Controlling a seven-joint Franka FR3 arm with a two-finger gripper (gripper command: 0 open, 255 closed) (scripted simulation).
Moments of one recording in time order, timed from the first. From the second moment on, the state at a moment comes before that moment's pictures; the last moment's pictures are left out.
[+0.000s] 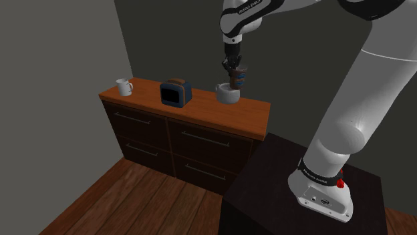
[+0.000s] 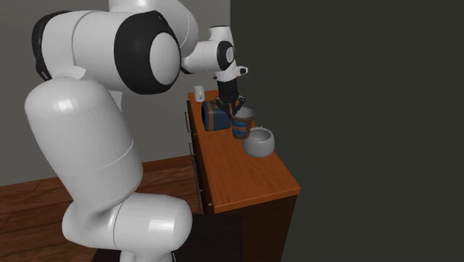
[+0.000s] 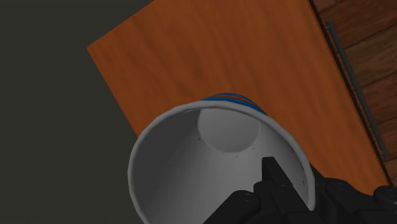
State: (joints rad) arm -0.08 -0.04 -0.26 -2.04 -0.15 2.03 -0.12
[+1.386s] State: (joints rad) arm -0.20 0.47 -0.29 -1.32 0.01 1.82 -0.30
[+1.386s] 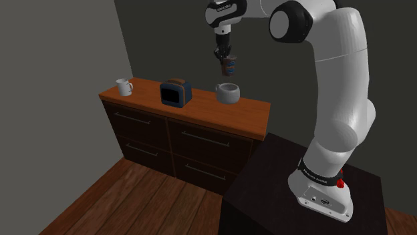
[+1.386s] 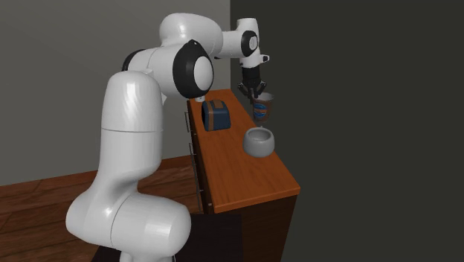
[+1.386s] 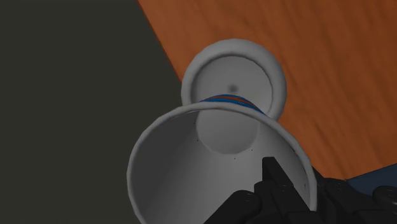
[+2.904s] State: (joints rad) arm -0.19 0.50 -0.29 -1.47 0.01 2.00 -0.29
